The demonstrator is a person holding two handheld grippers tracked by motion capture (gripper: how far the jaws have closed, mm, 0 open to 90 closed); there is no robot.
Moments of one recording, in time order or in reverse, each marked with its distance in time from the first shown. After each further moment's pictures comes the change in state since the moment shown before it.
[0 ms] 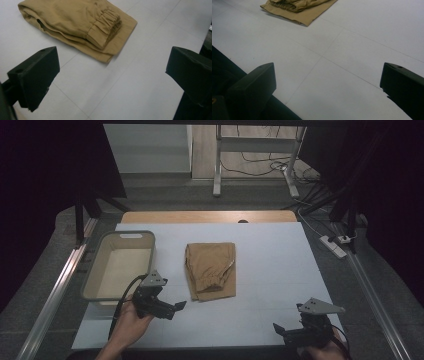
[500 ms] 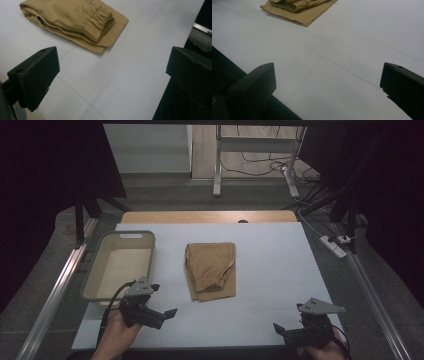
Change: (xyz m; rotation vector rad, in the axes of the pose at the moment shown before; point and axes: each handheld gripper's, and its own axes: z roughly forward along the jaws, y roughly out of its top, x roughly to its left) left arm -0.006 -0.018 -0.029 -0.032 -0.028 0.019; right arm 0.000 0.000 0.000 -0.002 0.003 0.007
